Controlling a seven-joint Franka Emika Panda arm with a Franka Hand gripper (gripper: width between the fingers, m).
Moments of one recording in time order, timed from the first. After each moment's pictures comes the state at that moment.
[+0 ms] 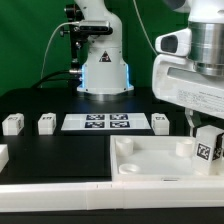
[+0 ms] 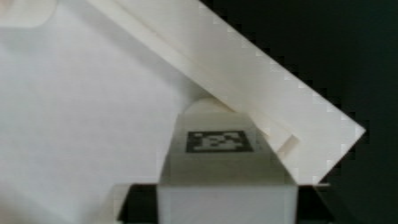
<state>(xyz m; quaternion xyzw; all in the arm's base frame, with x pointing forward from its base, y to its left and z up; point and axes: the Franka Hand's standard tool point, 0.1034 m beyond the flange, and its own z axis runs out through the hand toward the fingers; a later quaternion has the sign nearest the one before) 0.629 0.124 0.075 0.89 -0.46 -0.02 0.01</state>
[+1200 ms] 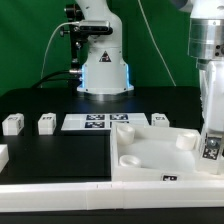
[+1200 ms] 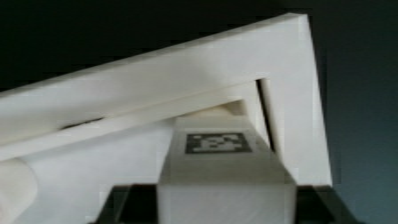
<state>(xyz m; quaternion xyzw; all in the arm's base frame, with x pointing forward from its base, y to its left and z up) 0.631 0.126 0.078 0.60 -0.80 0.00 0.01</state>
